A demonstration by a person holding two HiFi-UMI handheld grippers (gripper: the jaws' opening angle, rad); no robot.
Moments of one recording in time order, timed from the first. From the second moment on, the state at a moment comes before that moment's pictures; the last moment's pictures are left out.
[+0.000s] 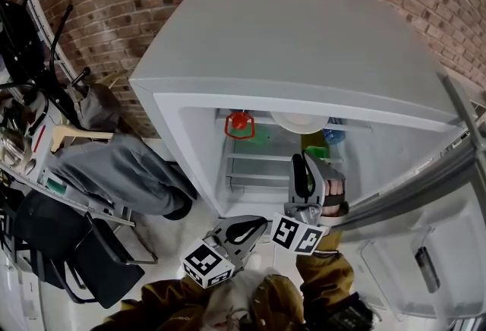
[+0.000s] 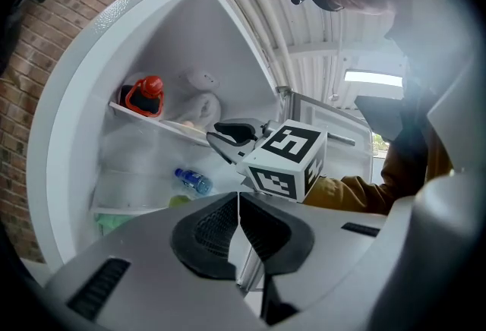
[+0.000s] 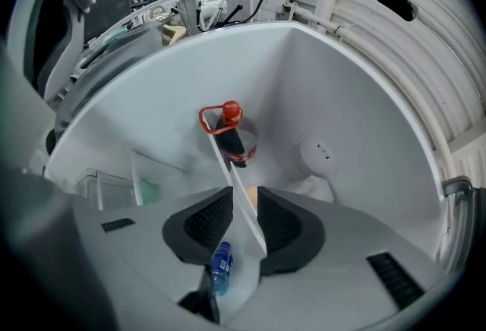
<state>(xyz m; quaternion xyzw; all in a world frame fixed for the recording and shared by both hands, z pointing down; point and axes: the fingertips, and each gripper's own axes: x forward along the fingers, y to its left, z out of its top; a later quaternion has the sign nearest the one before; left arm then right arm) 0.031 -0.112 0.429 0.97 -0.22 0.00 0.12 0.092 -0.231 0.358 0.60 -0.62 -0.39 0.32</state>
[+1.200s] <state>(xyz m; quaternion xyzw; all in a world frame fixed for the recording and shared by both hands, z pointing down) 0.041 -0.140 0.432 0.96 -0.25 0.00 0.14 0.101 -0.273 0.355 0.56 -0.61 -0.42 0.36</state>
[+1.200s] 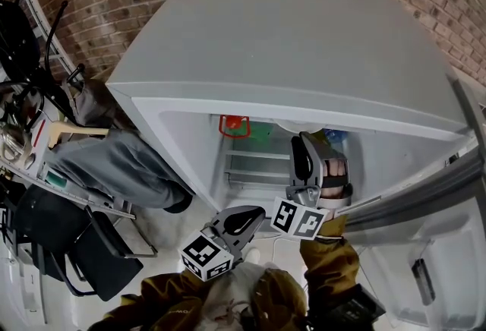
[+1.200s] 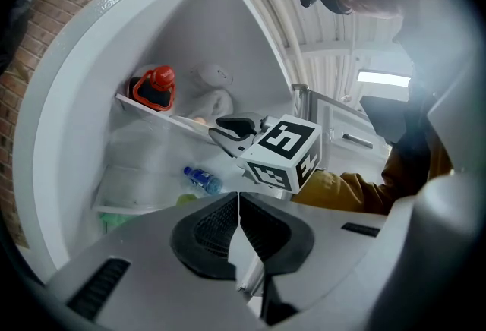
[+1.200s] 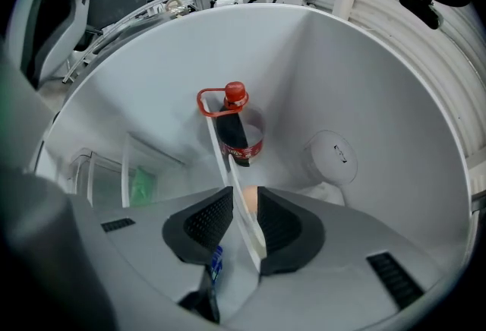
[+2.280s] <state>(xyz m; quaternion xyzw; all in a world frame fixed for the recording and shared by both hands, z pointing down) 0.048 -0.160 0.434 0.96 -0.26 0.00 0.15 0.100 -0.294 0.354 0.53 -0.58 -0.46 0.41</state>
